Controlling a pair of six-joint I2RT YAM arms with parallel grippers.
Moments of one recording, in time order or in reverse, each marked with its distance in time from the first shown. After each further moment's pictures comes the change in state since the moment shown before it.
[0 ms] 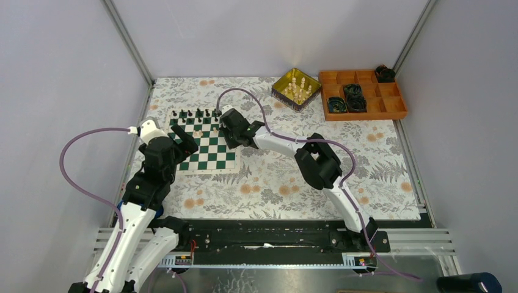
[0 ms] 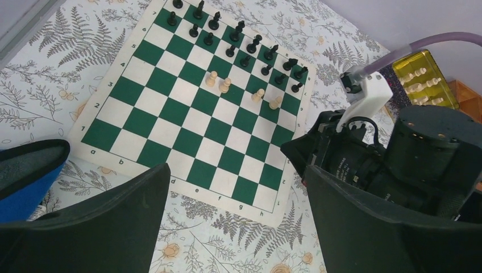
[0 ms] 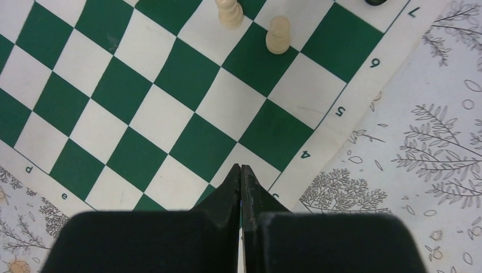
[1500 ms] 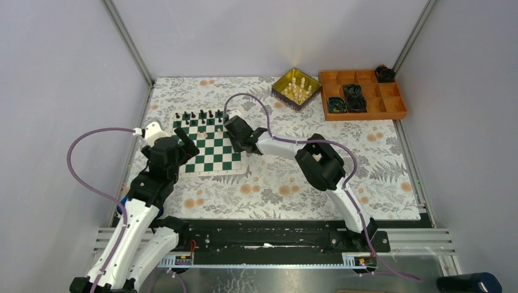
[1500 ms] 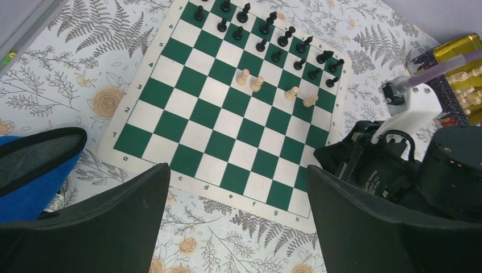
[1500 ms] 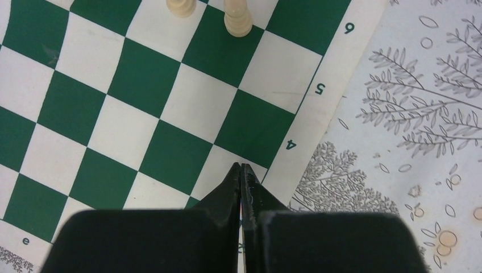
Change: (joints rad) left arm 0.000 0.014 -0.051 -0.005 -0.029 0.013; right arm 0.007 -0.028 -0.144 0.069 0.140 0.056
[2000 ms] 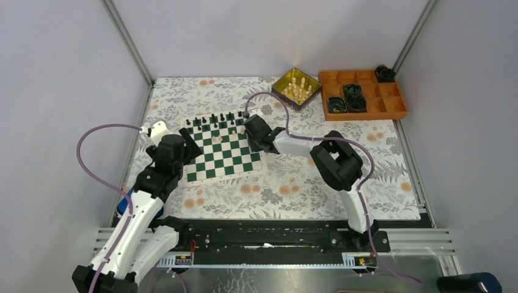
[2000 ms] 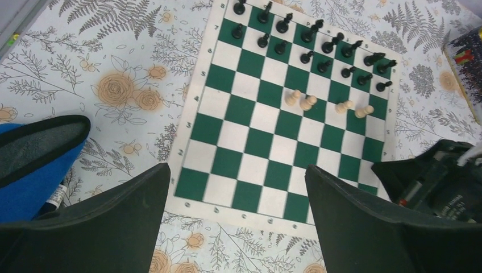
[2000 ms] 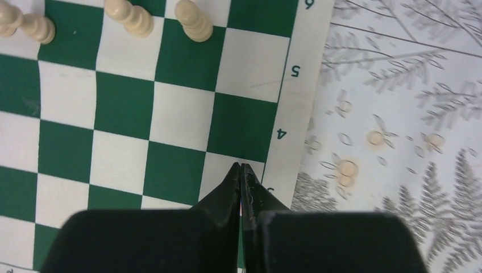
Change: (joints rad) left arm 0.000 0.073 -0.016 0.001 -0.012 -0.012; right arm -0.080 -0.163 -0.260 0.053 0.005 0.043
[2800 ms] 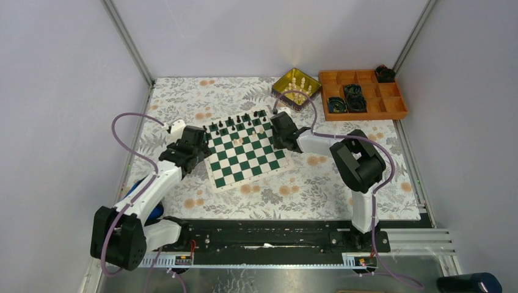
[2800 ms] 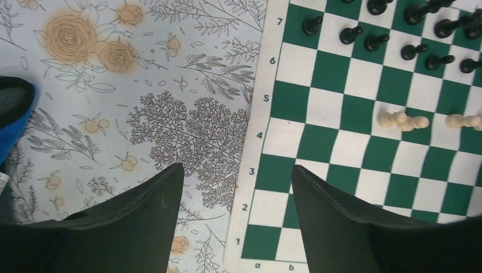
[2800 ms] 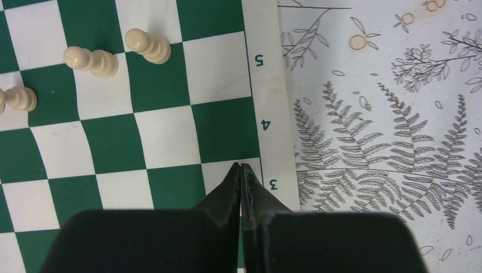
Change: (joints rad) left arm 0.000 0.366 -0.001 0.071 0.034 -0.115; right arm -0.165 -0.176 -0.285 0.107 -0.015 0.020
